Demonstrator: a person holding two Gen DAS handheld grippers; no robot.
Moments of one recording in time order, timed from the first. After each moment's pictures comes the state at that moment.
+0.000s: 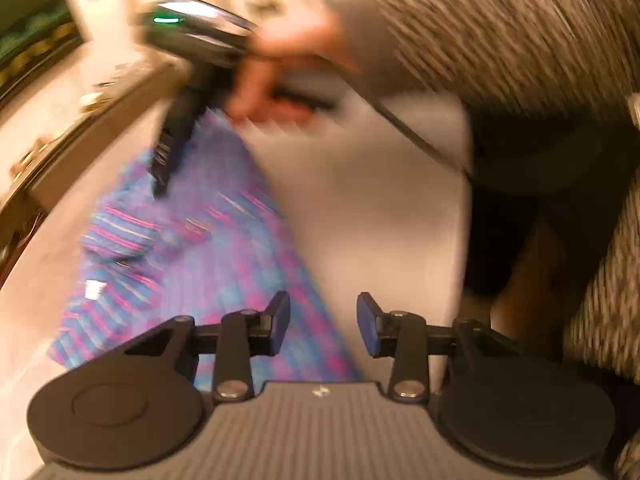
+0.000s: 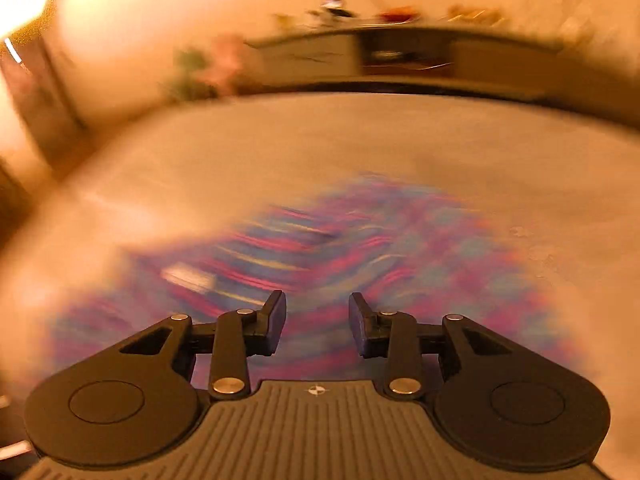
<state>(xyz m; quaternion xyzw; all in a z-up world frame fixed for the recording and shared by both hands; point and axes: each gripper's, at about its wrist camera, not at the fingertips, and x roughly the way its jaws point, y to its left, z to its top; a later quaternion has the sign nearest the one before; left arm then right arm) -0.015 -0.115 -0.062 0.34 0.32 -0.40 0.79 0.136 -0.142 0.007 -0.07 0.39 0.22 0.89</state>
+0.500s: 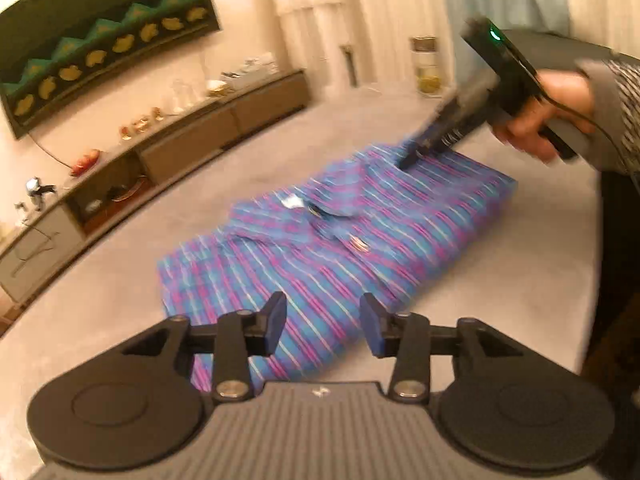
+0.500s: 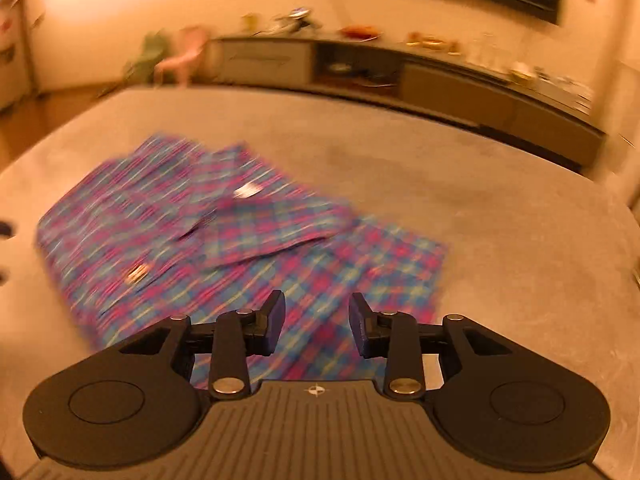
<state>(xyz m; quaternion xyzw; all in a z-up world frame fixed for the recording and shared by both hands) 0.064 -0.028 -0.012 0.23 0.30 -0.24 0.90 0.087 -0.189 0.023 -0.07 0.37 0.17 0.91</state>
